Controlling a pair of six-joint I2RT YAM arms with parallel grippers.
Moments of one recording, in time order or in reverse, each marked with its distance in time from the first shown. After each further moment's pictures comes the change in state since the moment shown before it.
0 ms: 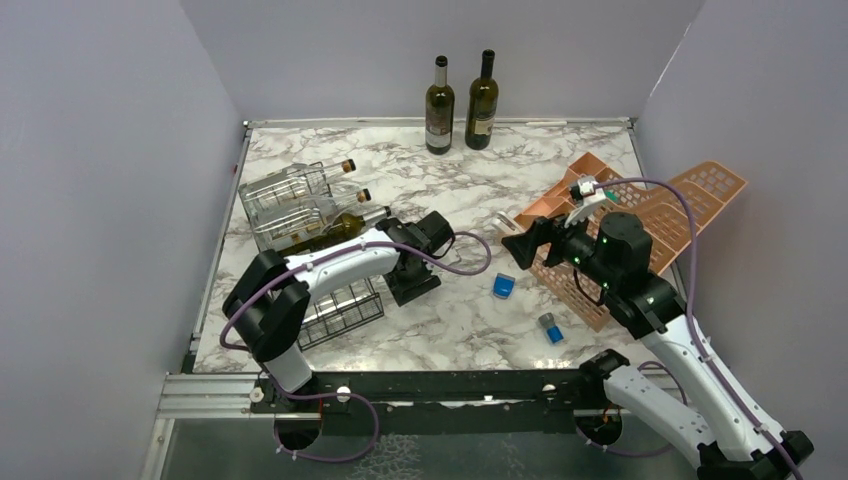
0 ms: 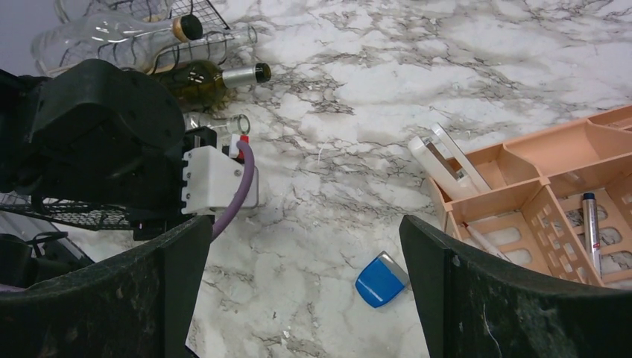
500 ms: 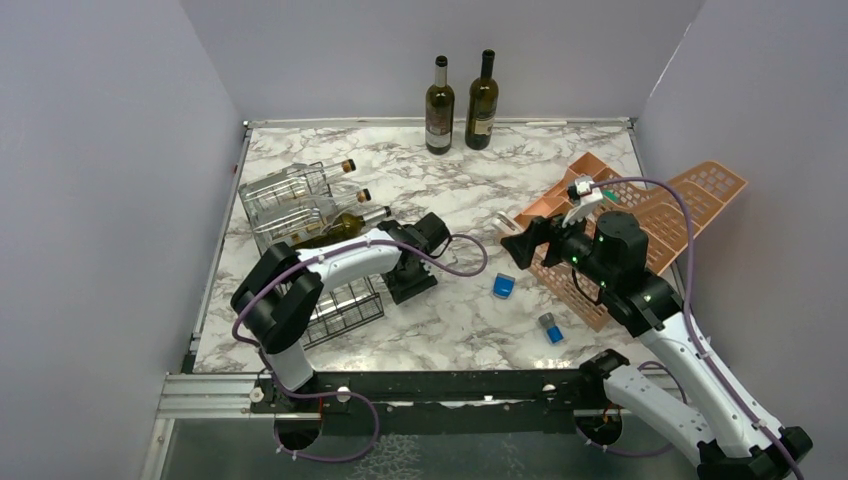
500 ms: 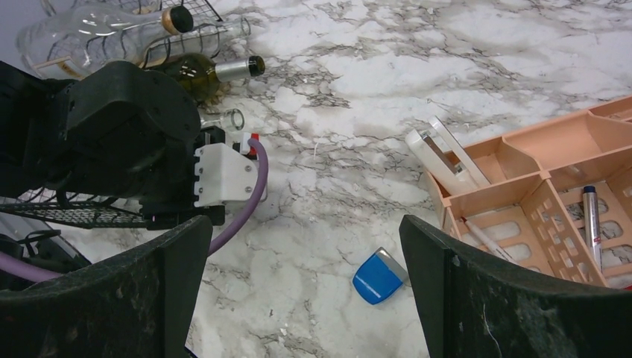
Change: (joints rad) left arm 0.033 0.050 -0.045 0.083 0.000 0.051; right arm 0.000 0.008 -0.006 0.000 0.010 -0.001
